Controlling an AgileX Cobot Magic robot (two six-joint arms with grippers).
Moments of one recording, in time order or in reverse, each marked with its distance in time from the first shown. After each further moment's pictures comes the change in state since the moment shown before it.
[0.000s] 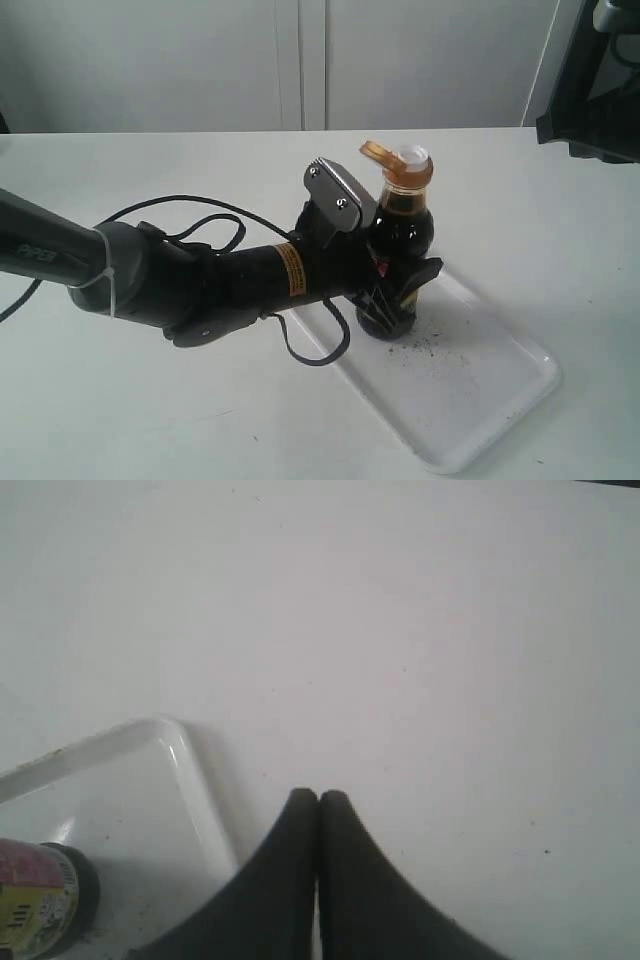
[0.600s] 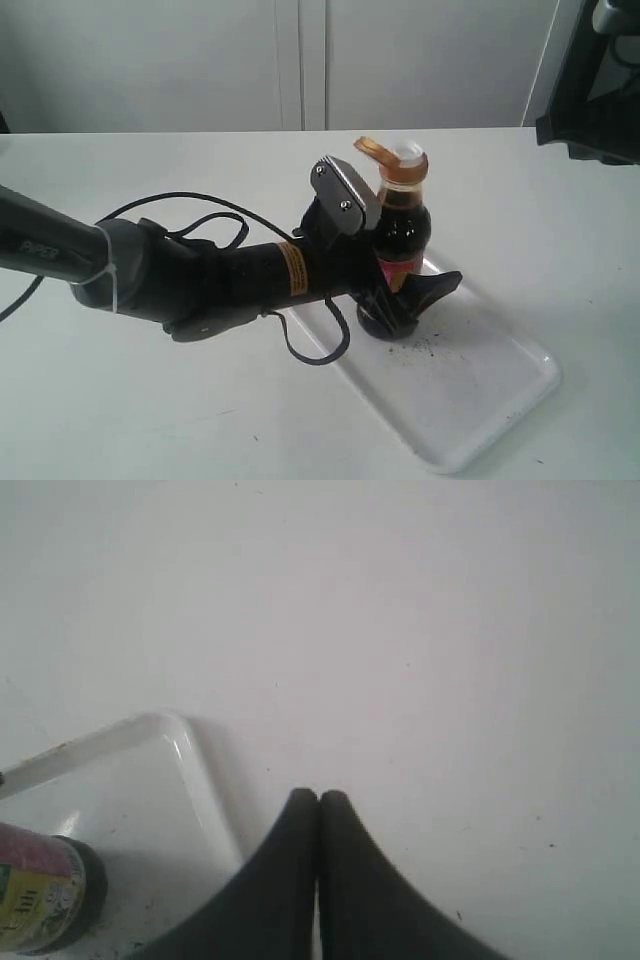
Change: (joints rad) left arm 0.009 0.008 -0.015 0.075 -0.039 0.008; right arm 0.000 0.000 0.000 0.004 0.010 0.000
